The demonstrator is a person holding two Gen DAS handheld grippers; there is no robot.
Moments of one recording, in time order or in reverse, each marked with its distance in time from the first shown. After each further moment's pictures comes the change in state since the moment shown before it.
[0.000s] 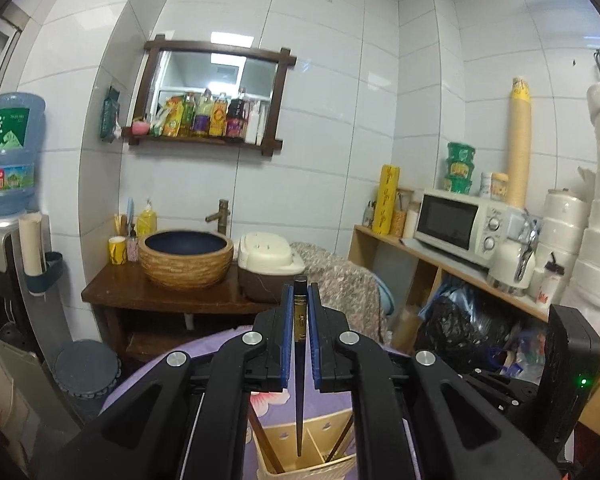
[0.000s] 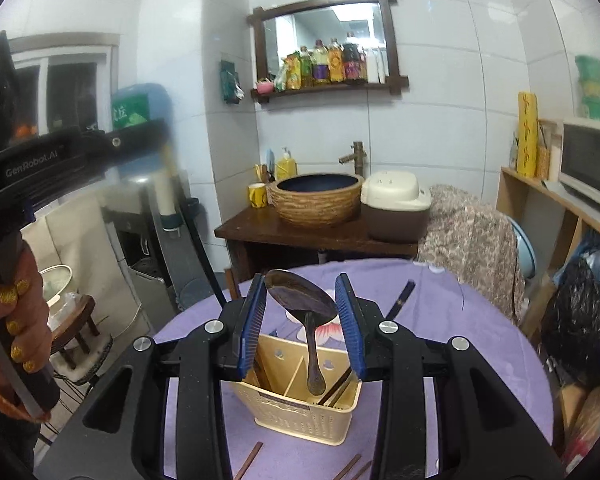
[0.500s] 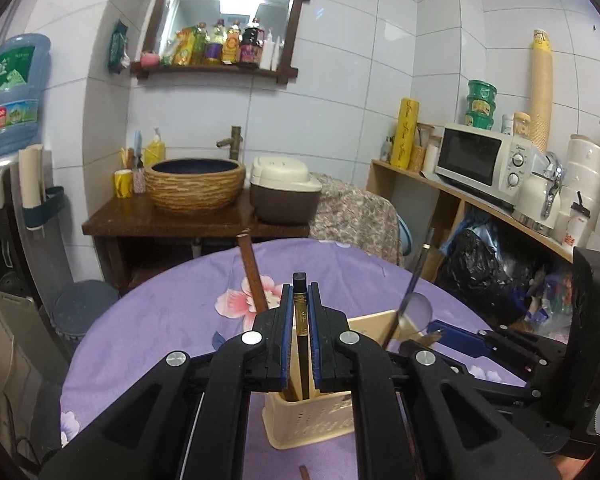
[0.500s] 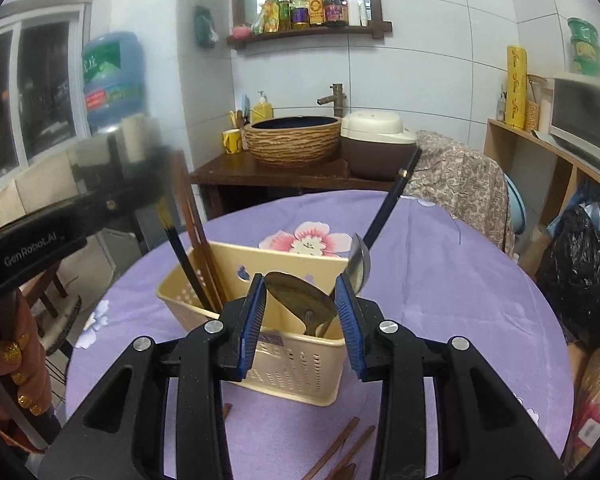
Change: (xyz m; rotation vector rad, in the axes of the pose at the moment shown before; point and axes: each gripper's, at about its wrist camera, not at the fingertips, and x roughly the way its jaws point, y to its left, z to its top) left arm 0.036 0.019 -0.098 -0.009 0.161 0.055; right arm 0.046 -0.004 -0.077 -0.014 0.133 -0.095
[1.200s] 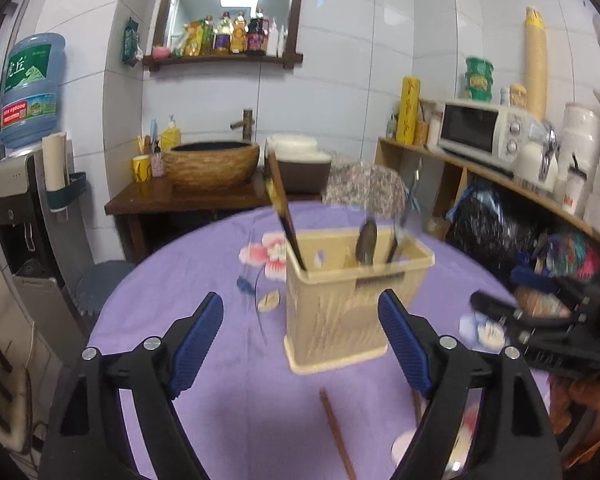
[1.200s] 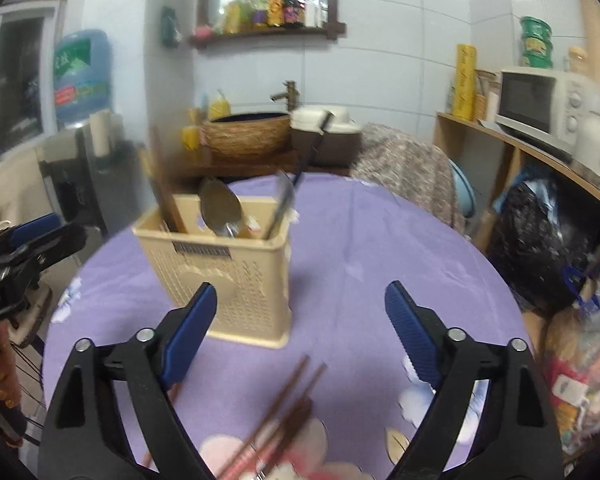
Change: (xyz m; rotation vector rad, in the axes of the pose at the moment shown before) left arm -0.049 0.000 -0.064 0.042 0.087 0.041; right arm -0.064 -0.020 -0.056 0.055 0.042 -0.203
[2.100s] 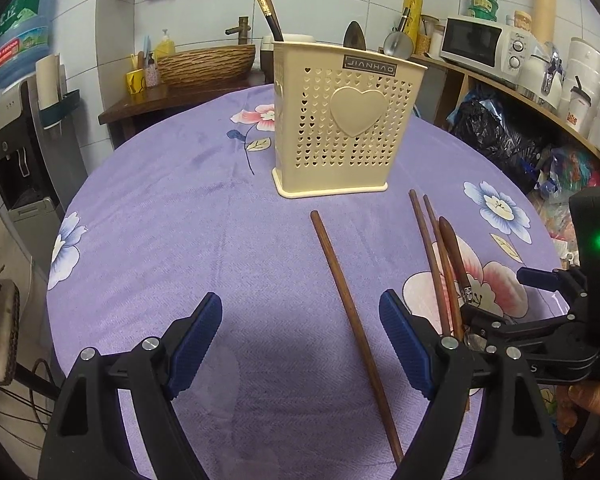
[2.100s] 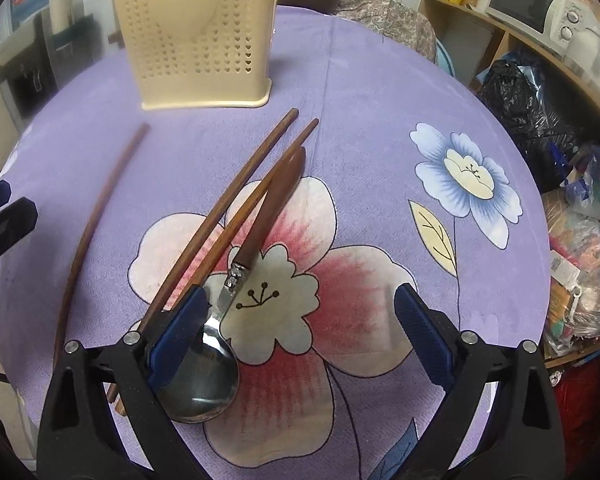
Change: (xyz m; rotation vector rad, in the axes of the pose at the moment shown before) left arm 0.010 -0.008 -0.112 -0.008 0.281 -0.003; right arm 0.037 0.022 -0.127 -0.030 0.416 -0.096
